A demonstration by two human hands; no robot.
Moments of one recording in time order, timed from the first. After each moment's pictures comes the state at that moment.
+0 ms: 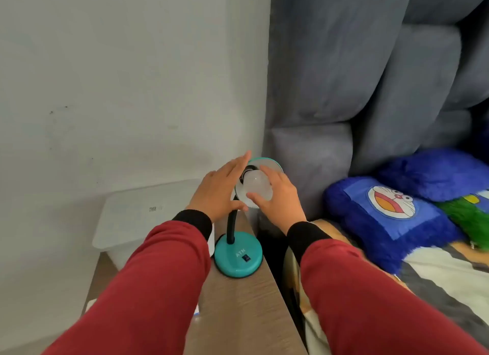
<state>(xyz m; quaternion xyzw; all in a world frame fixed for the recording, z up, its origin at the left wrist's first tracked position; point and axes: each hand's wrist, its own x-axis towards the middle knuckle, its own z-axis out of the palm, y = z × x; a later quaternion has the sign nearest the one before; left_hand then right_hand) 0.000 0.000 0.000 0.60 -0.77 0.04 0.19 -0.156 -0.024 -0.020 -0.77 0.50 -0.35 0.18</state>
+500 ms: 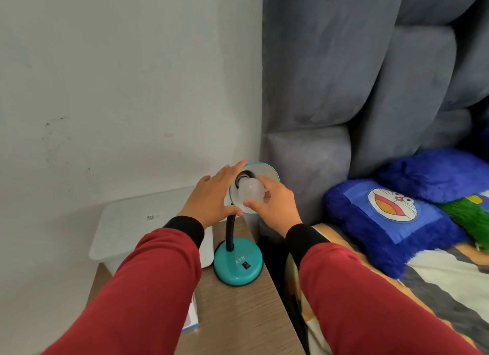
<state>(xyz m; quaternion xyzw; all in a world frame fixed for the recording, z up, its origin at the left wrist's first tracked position) 0.006 -0.008 -0.002 0.61 -0.77 0.02 0.18 -0.154 -0.033 -0.022 -0.73 0.51 -0.37 0.26</state>
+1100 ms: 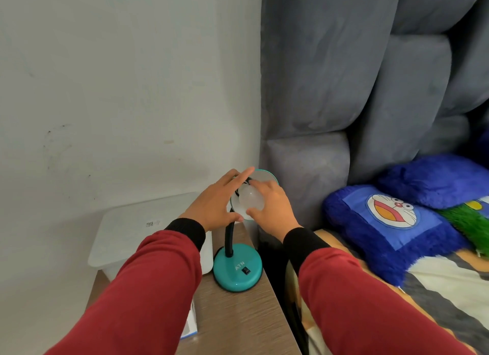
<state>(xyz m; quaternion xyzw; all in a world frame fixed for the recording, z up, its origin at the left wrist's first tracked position) 0.004 -0.014 0.003 0.57 -0.80 -0.02 0.19 -0.152 -0.037 -0.016 -0.78 0.50 -0.30 0.20</state>
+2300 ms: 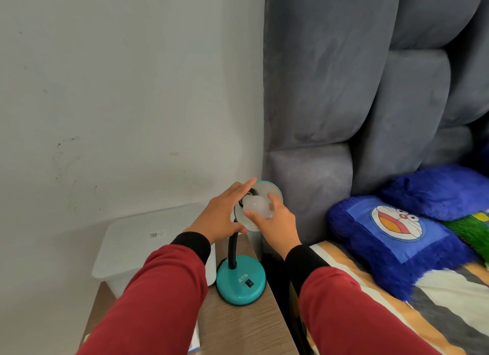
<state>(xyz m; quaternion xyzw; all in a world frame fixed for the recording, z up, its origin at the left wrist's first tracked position) 0.002 -0.015 -0.002 0.57 -0.78 -0.10 0.25 -0.148 -0.031 -0.023 -0.66 0.53 -0.41 0.33</state>
